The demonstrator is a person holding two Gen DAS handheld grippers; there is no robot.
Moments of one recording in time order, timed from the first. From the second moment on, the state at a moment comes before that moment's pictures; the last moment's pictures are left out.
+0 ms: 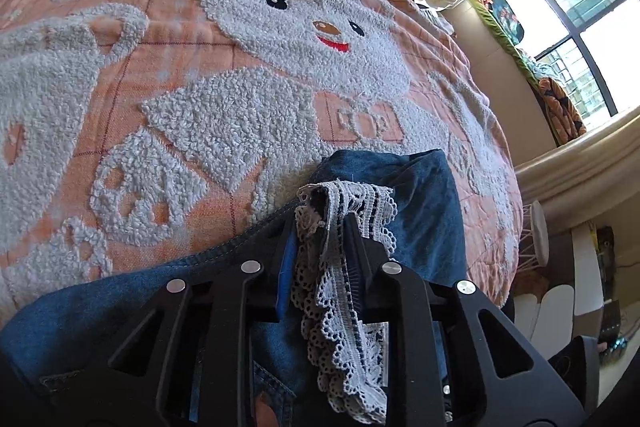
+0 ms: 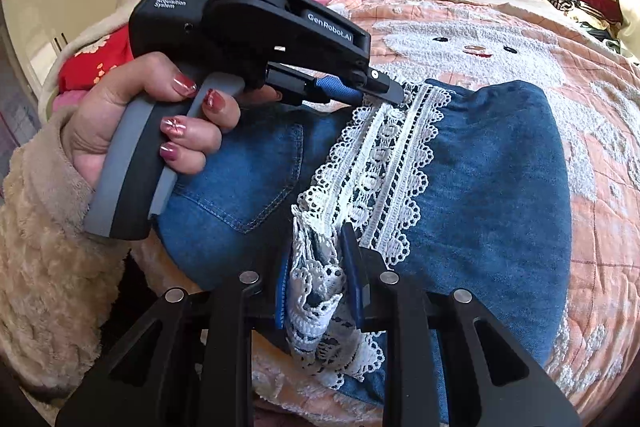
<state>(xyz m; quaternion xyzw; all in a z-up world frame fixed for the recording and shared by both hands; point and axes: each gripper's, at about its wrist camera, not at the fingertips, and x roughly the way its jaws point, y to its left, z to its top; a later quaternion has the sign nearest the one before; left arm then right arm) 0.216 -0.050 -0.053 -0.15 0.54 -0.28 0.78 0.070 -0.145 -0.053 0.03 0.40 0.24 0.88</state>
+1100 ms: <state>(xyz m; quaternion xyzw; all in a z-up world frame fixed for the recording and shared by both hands) 0.167 -0.048 -0.017 -0.06 0.45 -0.22 0.86 0.035 -0.206 -0.042 0.04 0.39 0.20 0.90</state>
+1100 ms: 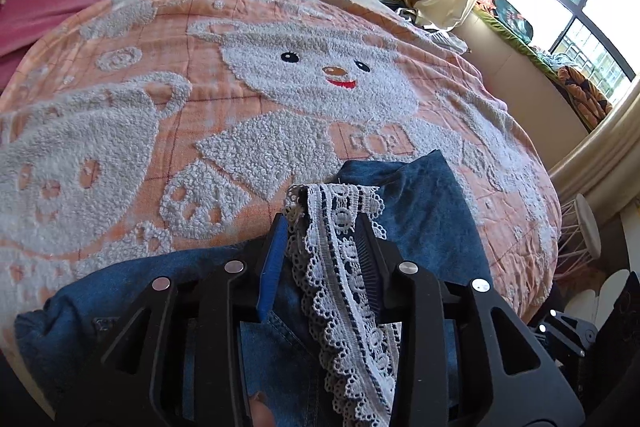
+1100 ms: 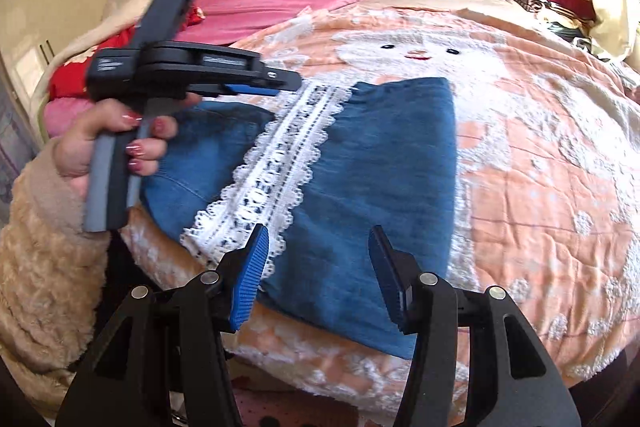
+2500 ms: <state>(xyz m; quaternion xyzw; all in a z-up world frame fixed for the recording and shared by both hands) 0.052 -0.069 -0.045 -0.01 0.46 -0.17 0.87 0.022 -0.234 -0.057 0.04 0.40 0.15 0.90</state>
